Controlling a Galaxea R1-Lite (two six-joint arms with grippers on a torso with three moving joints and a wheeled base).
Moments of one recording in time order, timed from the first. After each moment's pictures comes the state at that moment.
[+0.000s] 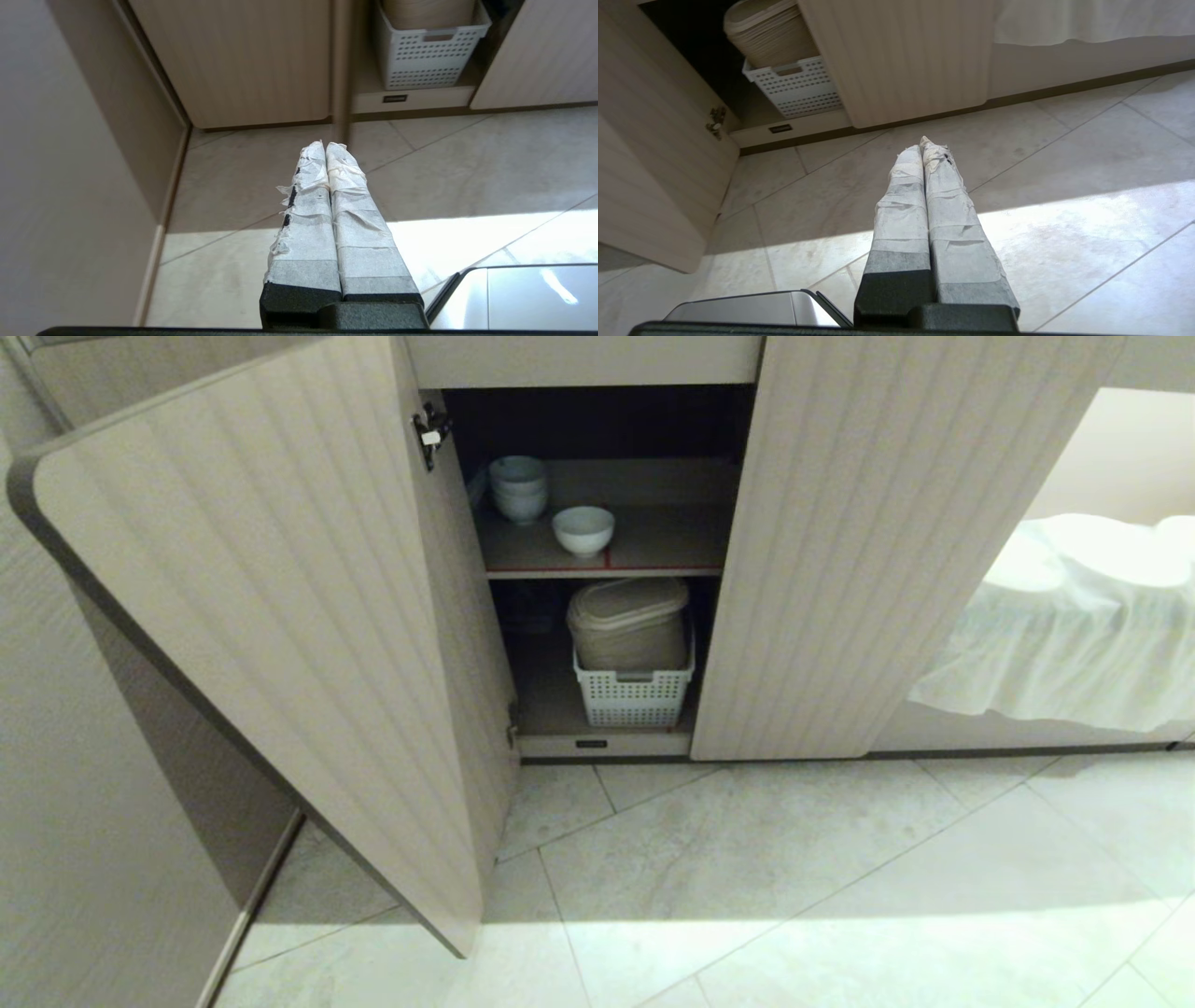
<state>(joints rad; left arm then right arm) 0.00 0.00 0.00 0.00 -0.01 0.05 0.01 0.00 0.00 -0.01 -0.05 0.19</state>
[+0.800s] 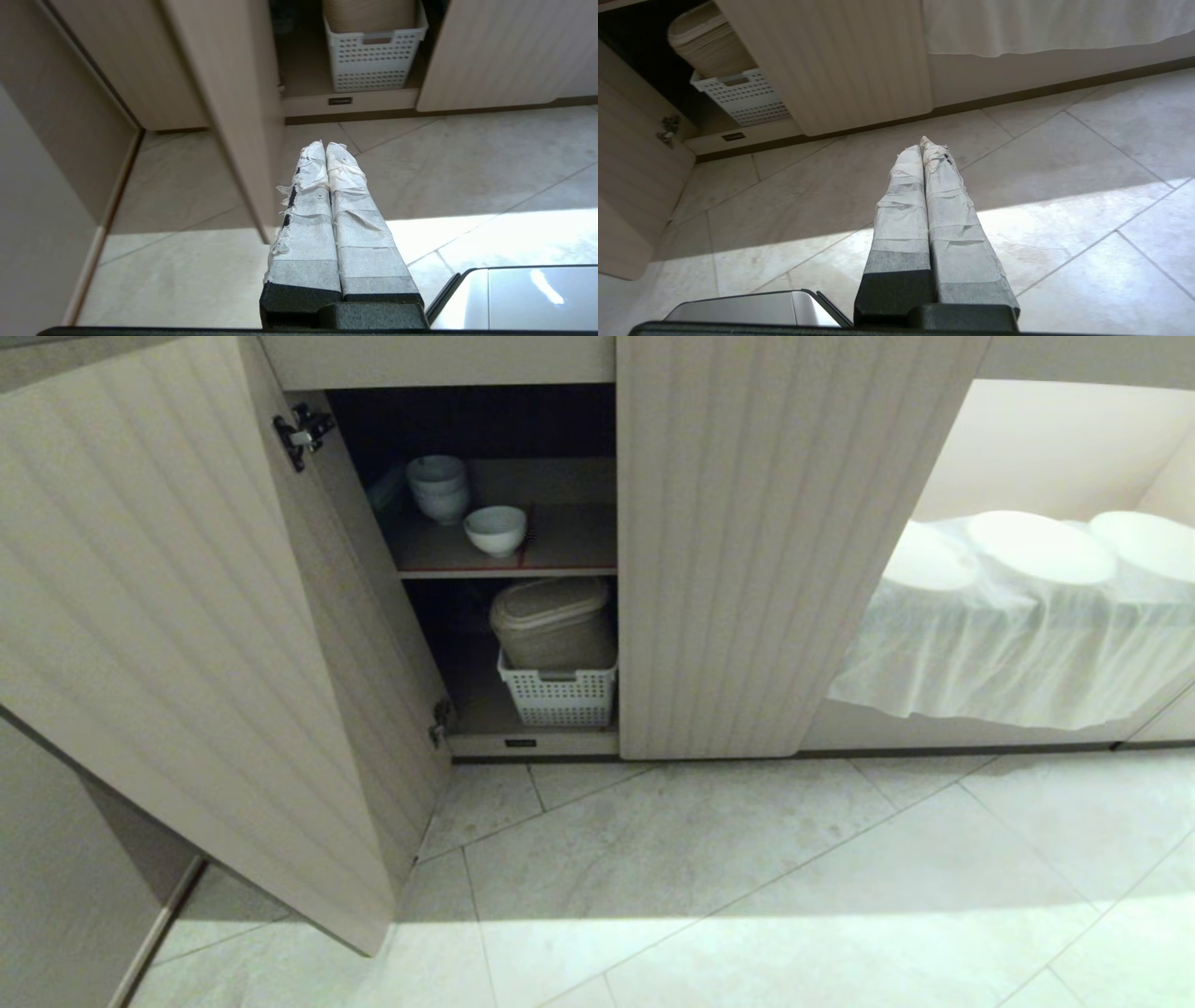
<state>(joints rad) 0.00 0.00 0.00 0.00 -0.01 0.05 0.01 0.00 0.00 -0.01 -0.05 0.19</state>
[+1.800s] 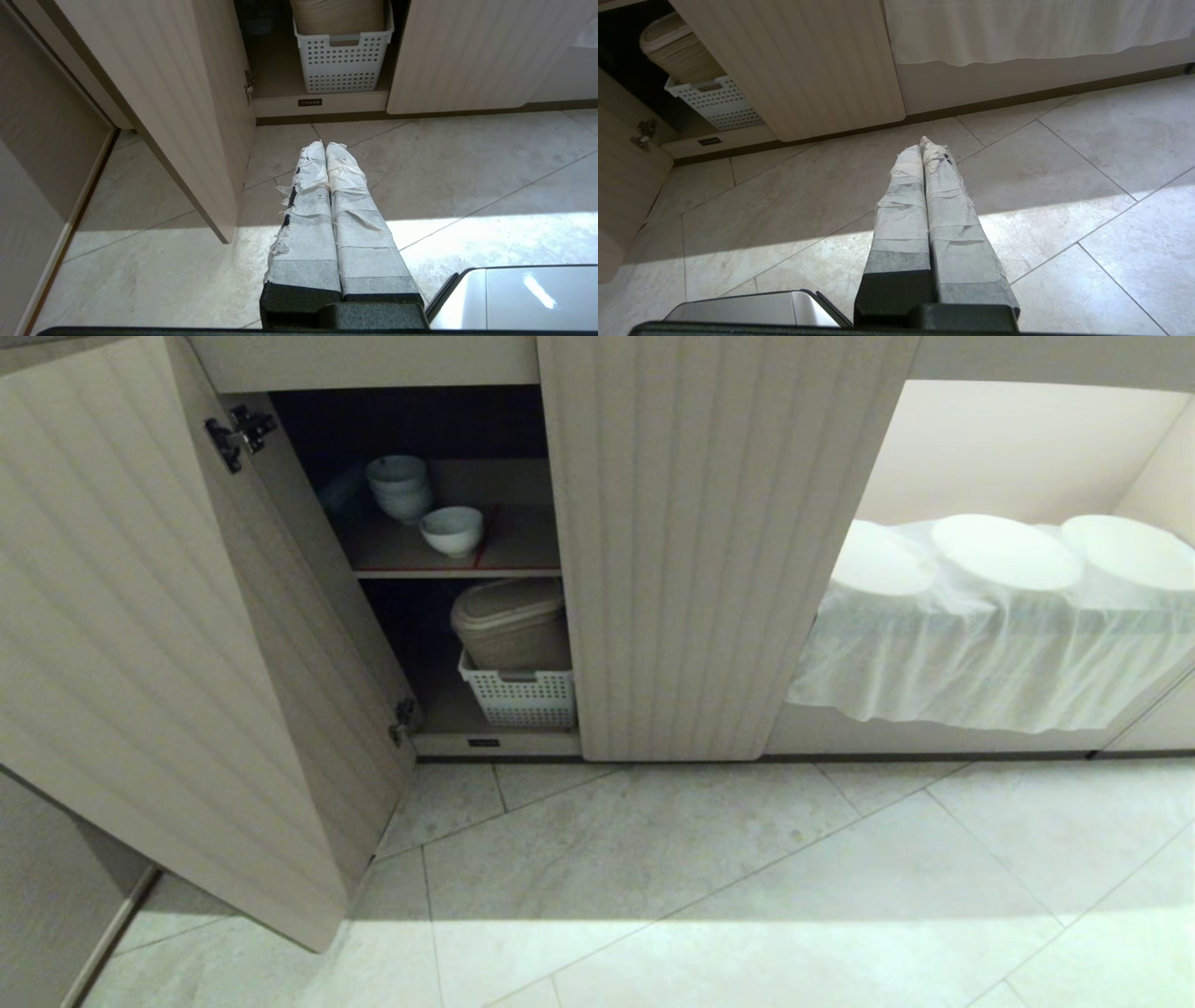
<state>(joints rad) 0.00 0.00 0.00 0.00 -0.01 0.05 0.01 0.00 0.00 -0.01 -0.05 0.19</state>
